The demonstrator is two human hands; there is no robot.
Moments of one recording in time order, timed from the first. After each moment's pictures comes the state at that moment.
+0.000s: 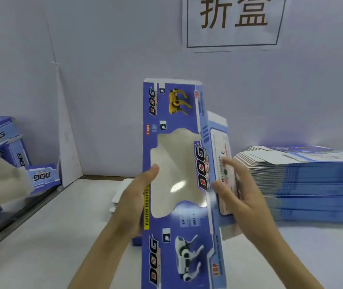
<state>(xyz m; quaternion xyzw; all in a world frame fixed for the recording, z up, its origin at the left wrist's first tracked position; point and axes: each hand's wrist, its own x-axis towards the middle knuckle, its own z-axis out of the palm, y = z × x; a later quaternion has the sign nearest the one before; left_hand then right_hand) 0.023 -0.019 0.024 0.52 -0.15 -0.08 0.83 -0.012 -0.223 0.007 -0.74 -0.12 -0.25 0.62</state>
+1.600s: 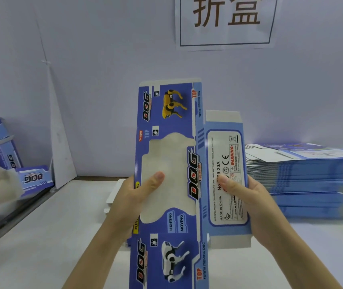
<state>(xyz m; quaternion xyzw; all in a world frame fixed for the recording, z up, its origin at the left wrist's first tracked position) 0.032 -0.014 0.015 0.64 -0.15 -0.02 0.75 -0.015 -0.243 0.018 -0.61 -0.05 -0.09 0.78</state>
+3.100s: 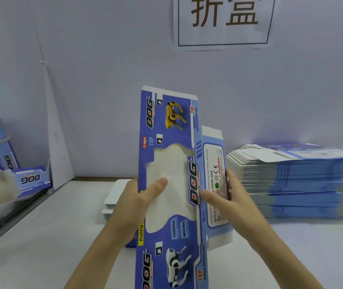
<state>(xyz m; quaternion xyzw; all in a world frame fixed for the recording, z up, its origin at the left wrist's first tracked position) 0.022 -0.024 0.019 0.65 -0.14 -0.01 0.74 -0.005 -0.229 0.003 -0.75 -0.05 -0.17 0.63</state>
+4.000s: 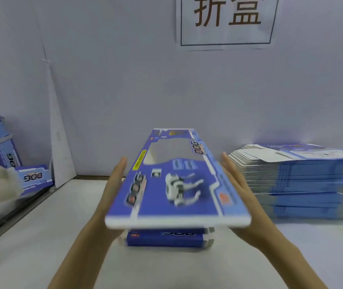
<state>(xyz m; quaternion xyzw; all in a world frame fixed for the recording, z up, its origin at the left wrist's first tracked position) 0.038 -0.002 0.026 0.62 -0.09 0.03 0.78 -0.004 -0.244 -0.005 -0.85 -0.22 -0.27 0.39</state>
